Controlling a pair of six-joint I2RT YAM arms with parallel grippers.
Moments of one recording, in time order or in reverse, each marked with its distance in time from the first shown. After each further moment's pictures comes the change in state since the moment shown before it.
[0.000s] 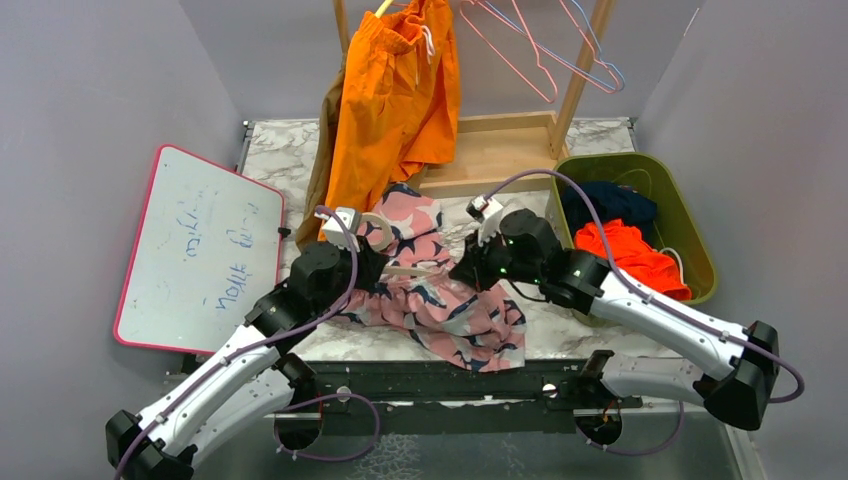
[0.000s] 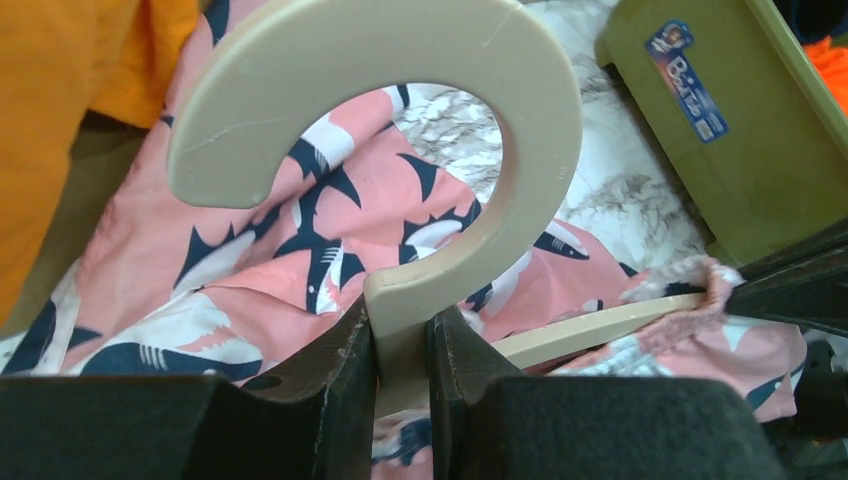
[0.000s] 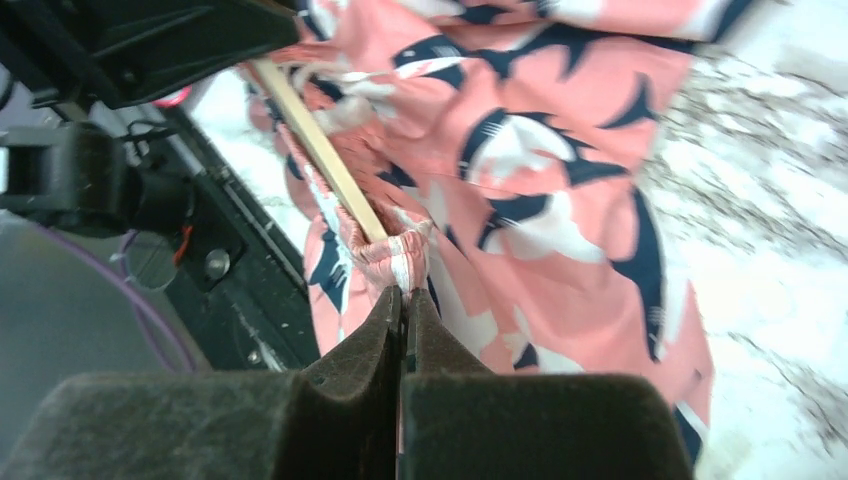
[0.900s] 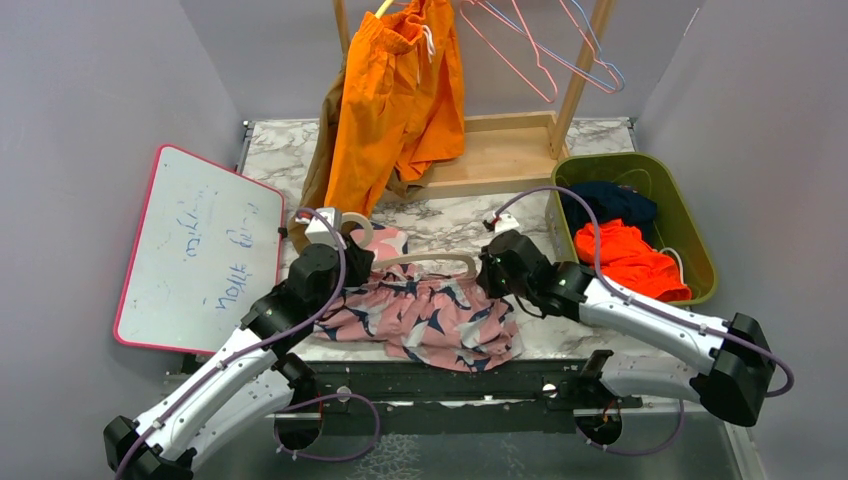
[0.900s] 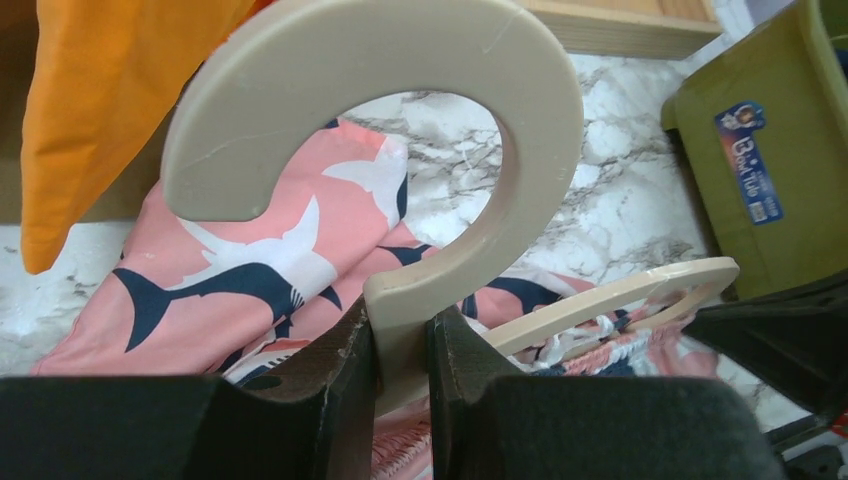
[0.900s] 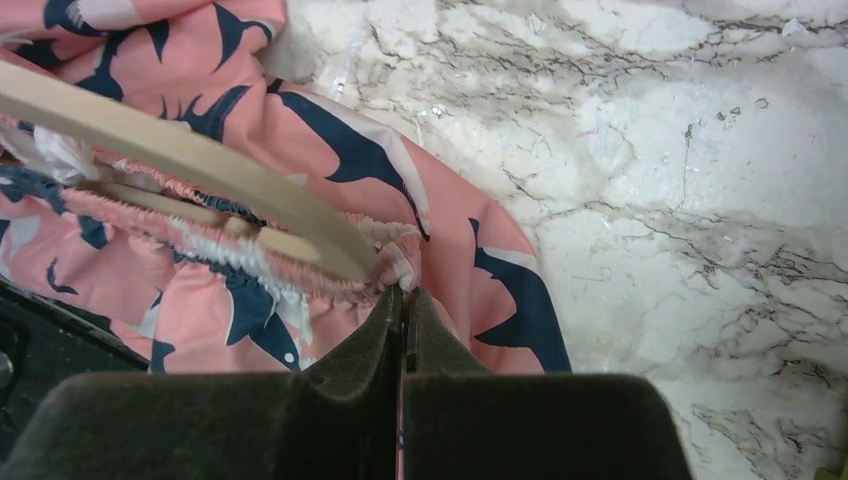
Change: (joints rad) left arm 0.000 -0.032 0.000 -0.097 -0.205 -0.154; right arm 0.000 -0.005 -0.165 -0.059 0.390 0.140
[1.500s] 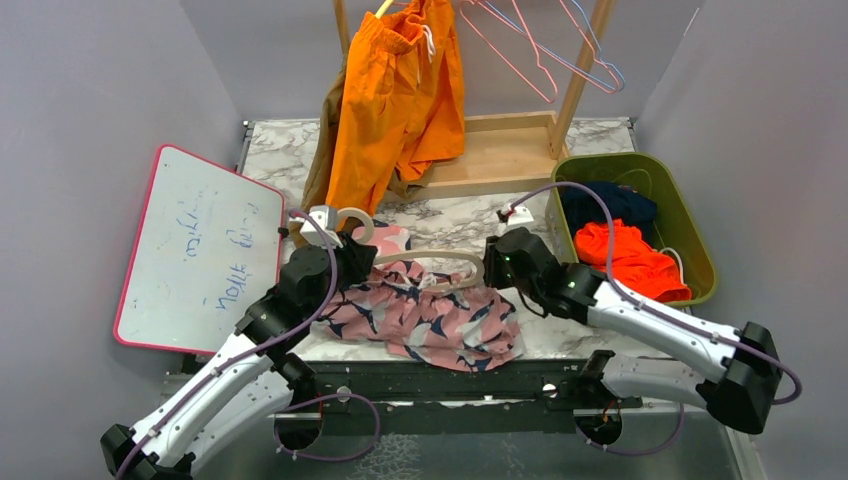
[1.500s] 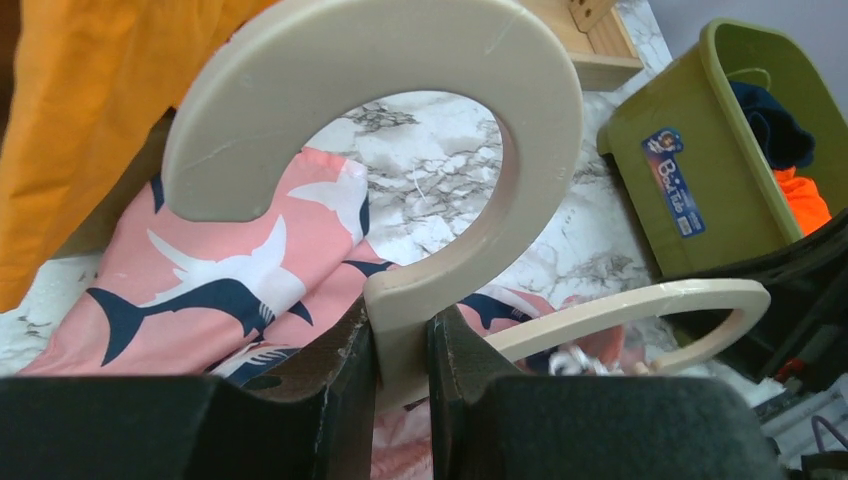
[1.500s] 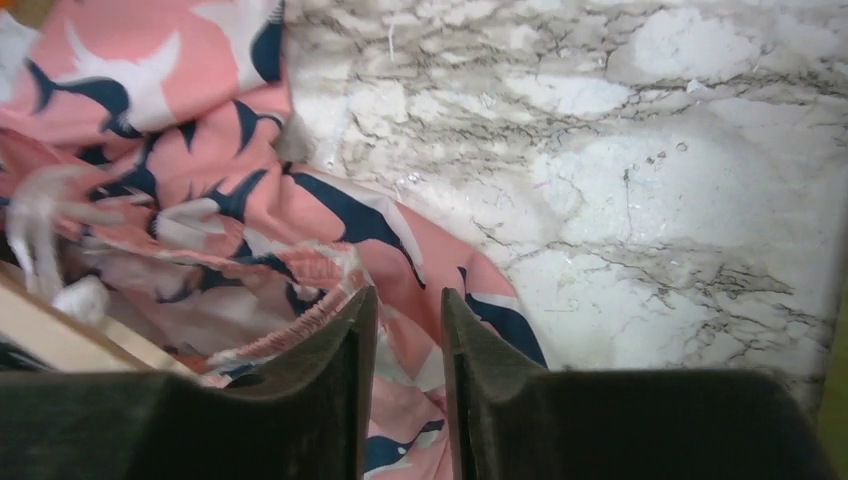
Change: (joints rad) left arm 0.003 -0.043 0.000 0.075 0.054 -0.008; right arm -0.003 -0.011 -0.004 0.043 0.116 0.049
